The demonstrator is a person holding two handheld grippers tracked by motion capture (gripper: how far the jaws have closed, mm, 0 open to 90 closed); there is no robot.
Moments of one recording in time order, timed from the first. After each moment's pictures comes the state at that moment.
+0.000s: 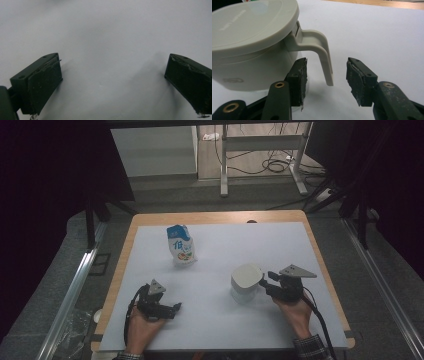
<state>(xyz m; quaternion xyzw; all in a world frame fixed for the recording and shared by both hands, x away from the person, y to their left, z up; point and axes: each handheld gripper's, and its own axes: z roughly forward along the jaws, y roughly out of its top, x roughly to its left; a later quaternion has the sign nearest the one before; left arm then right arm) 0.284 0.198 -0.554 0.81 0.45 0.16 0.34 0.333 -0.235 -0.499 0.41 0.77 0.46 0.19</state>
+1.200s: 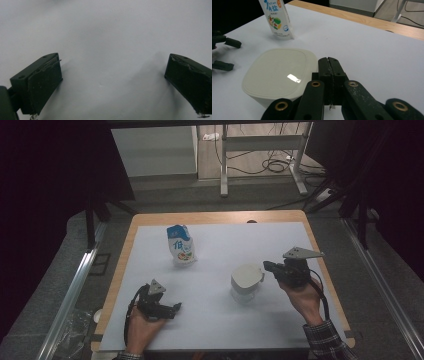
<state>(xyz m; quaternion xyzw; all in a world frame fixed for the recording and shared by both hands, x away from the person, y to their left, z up) 0.284 0.198 -0.554 0.81 0.45 0.16 0.34 0.343 -0.227 -0.429 0.36 0.80 0.45 0.17</state>
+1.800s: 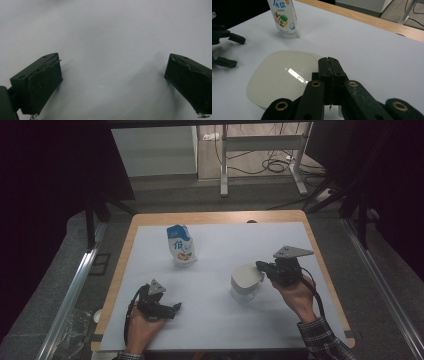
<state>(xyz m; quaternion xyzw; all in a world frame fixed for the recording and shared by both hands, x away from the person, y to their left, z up) 0.284 0.198 -0.554 0.81 0.45 0.16 0.34 0.348 -0.210 -0.432 0.34 0.81 0.45 0.17</state>
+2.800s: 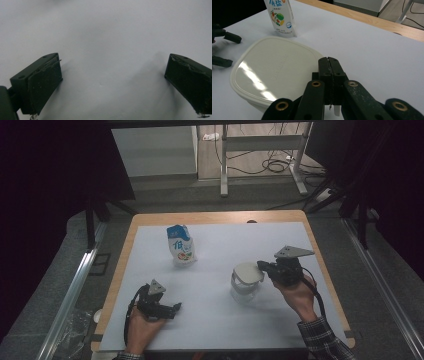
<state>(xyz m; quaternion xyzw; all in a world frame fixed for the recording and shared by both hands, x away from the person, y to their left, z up) 0.284 0.198 -0.554 0.81 0.45 0.16 0.34 0.350 -0.214 -0.435 0.34 0.81 0.44 0.17</state>
